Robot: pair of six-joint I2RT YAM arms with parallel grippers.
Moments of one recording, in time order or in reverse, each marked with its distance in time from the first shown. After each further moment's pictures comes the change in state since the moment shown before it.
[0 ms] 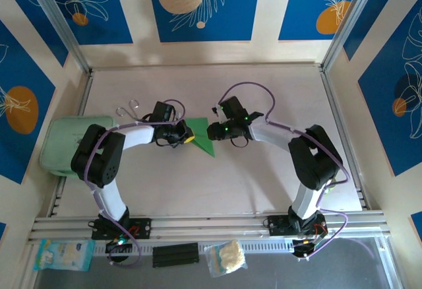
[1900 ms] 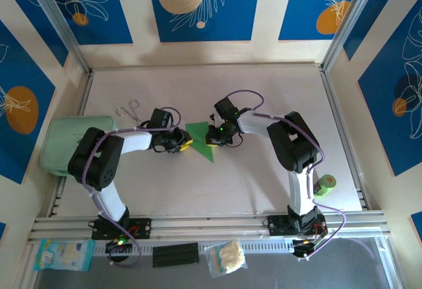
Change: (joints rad) left arm 0.009 -0.035 -0.117 0.079 -0.019 -0.112; right arm -0.055 0.278 0.182 -0.148 -0.259 0.215
